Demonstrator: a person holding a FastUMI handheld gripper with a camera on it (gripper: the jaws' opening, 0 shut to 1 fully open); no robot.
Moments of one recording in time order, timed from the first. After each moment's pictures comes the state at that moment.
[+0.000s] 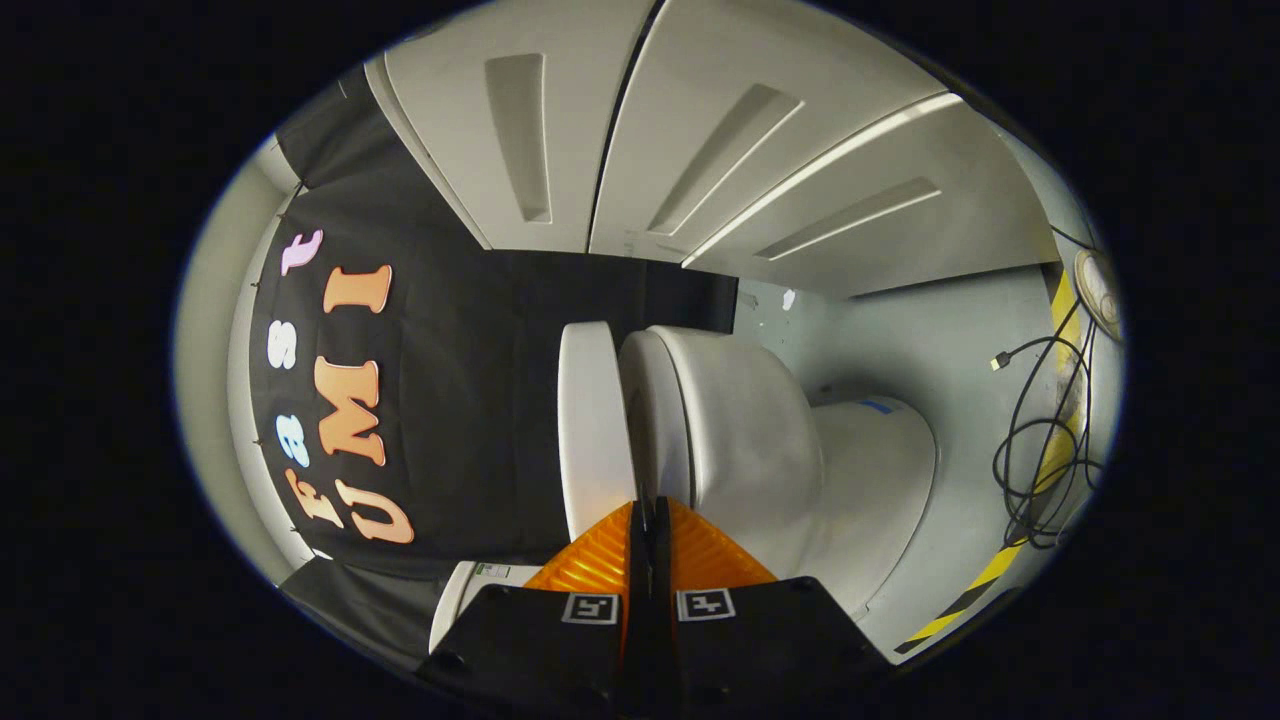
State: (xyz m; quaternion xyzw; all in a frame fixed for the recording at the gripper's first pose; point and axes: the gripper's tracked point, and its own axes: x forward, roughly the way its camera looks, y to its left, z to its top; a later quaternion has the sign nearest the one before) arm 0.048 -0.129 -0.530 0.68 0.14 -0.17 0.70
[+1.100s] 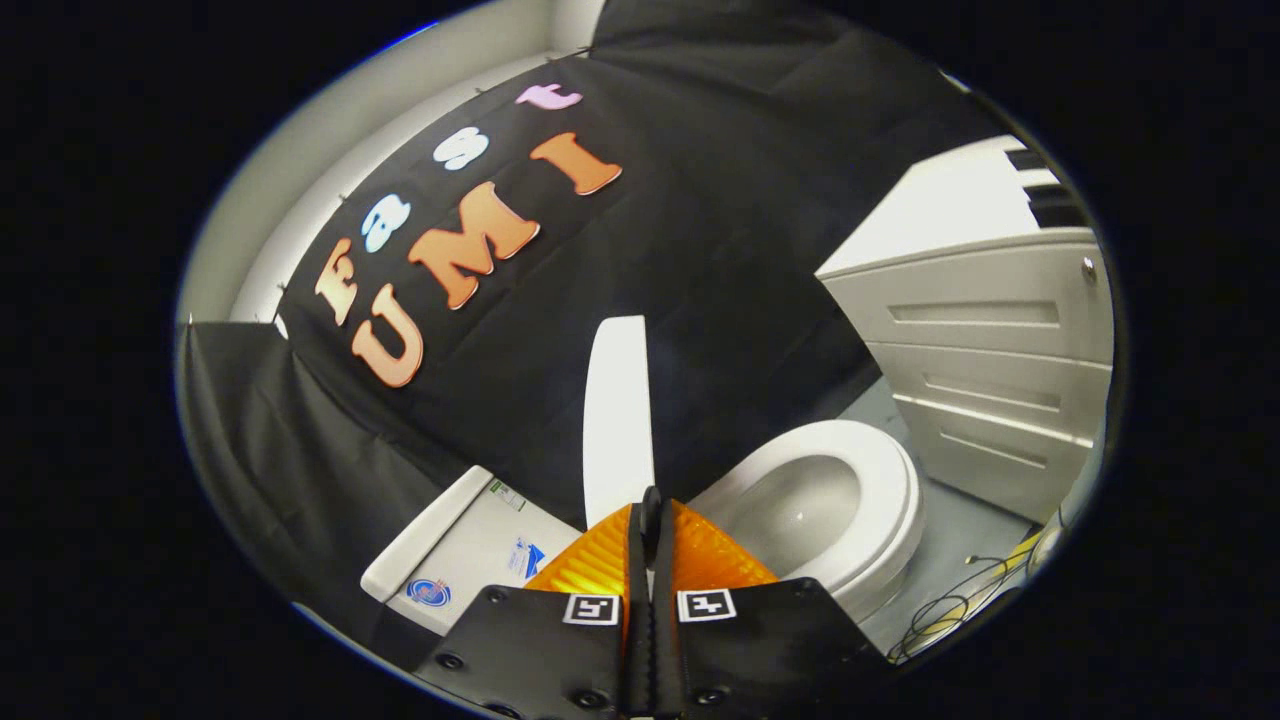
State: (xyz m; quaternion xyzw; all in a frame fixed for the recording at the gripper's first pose) arm 0.137 -0.045 -0.321 0.36 0.12 -0.12 0.92
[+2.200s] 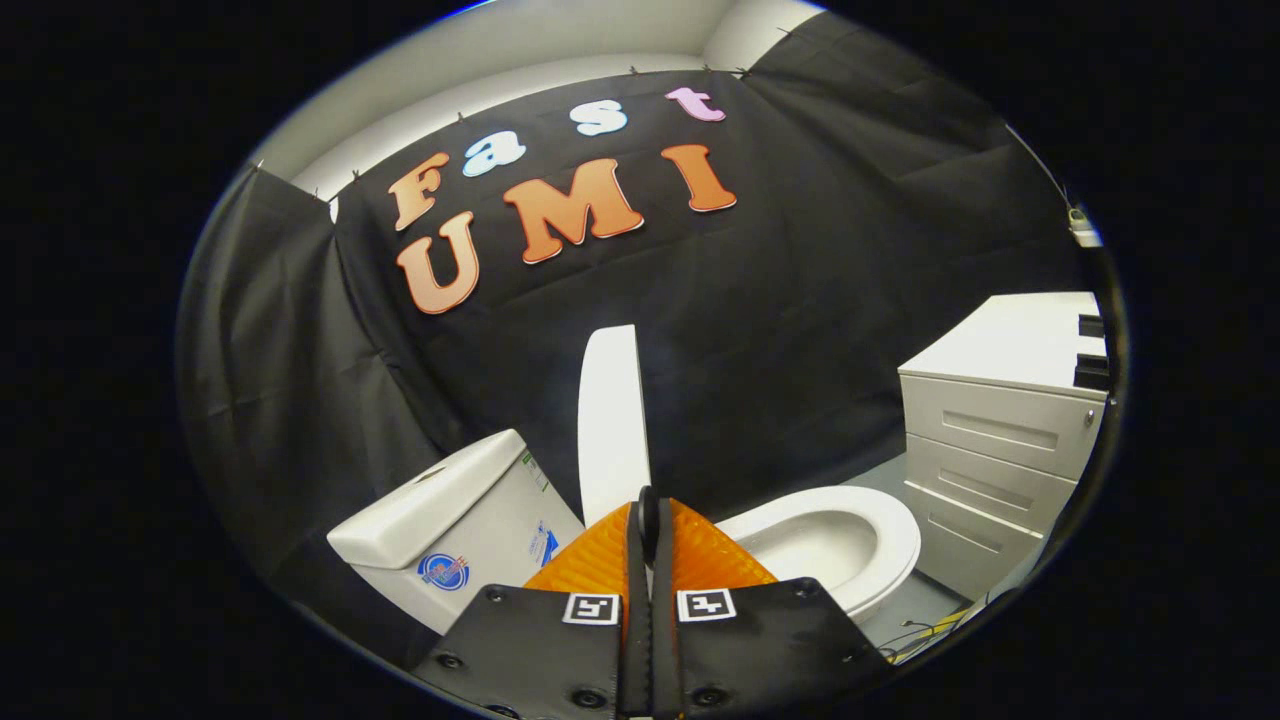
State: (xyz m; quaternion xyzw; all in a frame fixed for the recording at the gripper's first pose) arm 0.170 0.079 -0.255 0.18 0.11 -0.12 0.97
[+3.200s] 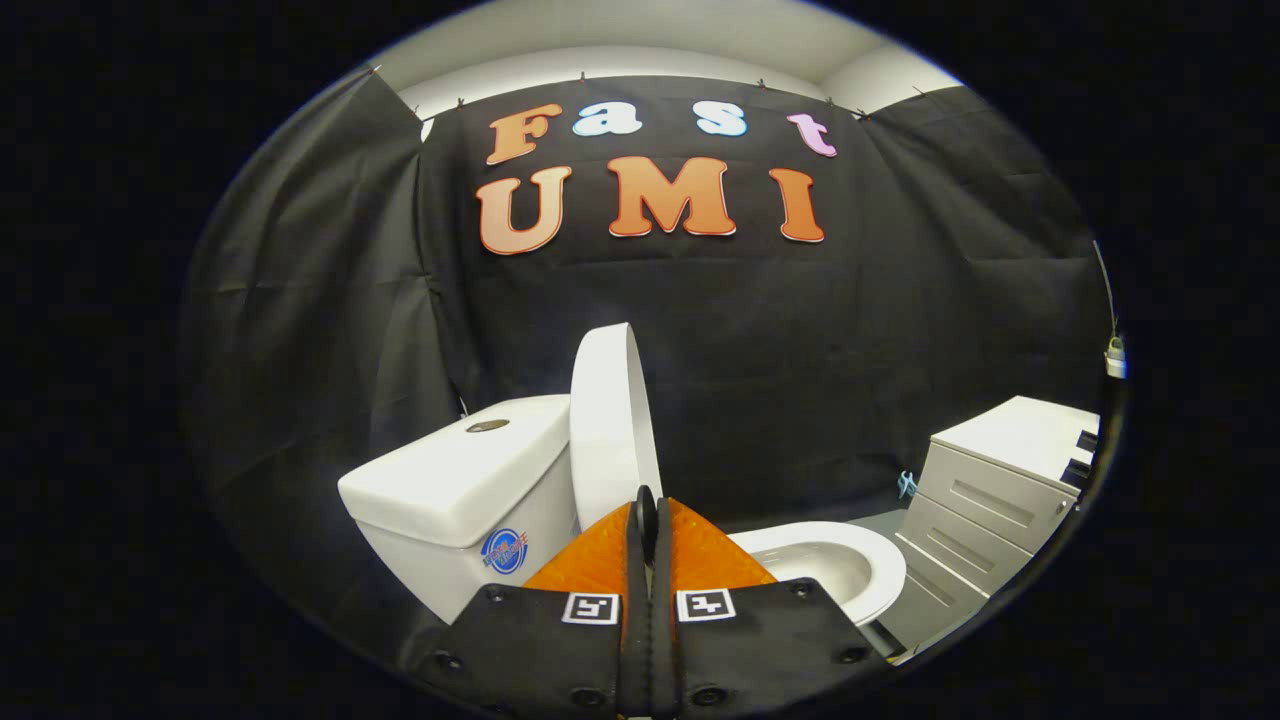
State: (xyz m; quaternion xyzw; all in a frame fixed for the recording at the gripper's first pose) arm 0.195 0.188 -0.253 0.03 0.13 -0.09 0.99
